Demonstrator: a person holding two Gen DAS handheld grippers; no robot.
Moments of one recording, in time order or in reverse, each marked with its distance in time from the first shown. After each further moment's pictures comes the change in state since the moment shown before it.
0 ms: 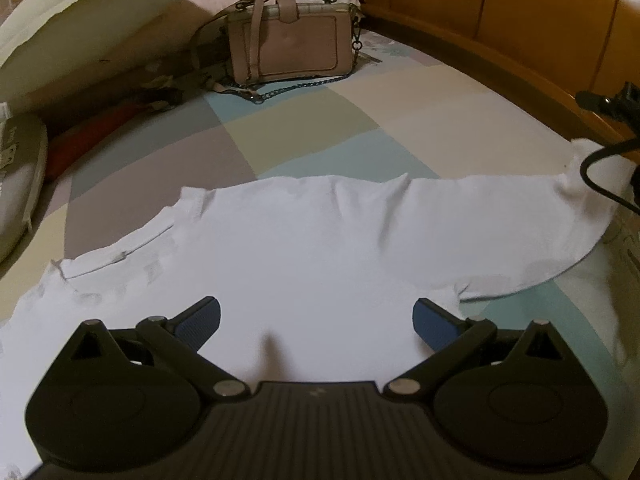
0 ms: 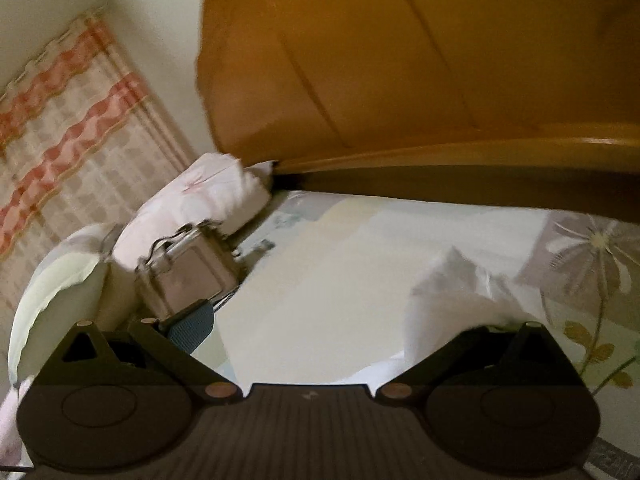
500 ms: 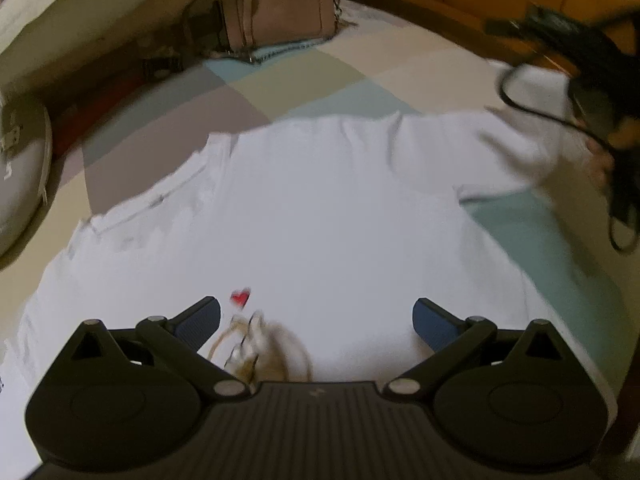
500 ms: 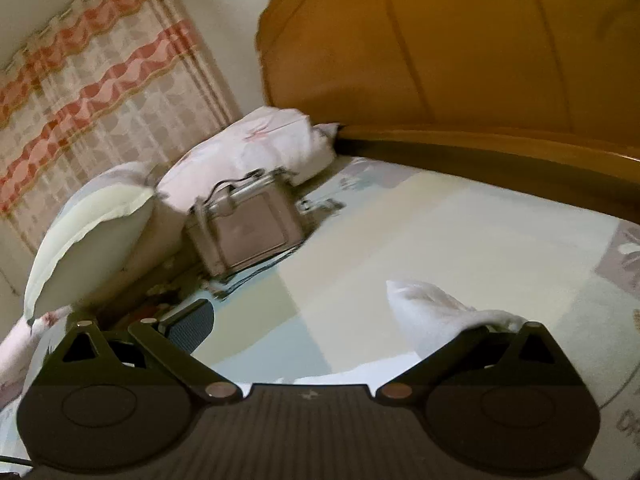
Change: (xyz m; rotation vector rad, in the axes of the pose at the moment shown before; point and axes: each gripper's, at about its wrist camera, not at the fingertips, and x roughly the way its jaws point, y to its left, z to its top) left arm -0.049 0.055 -0.045 0.110 0.109 -0.094; right arm 0.001 0.098 -0.031 -0.154 0.098 0.059
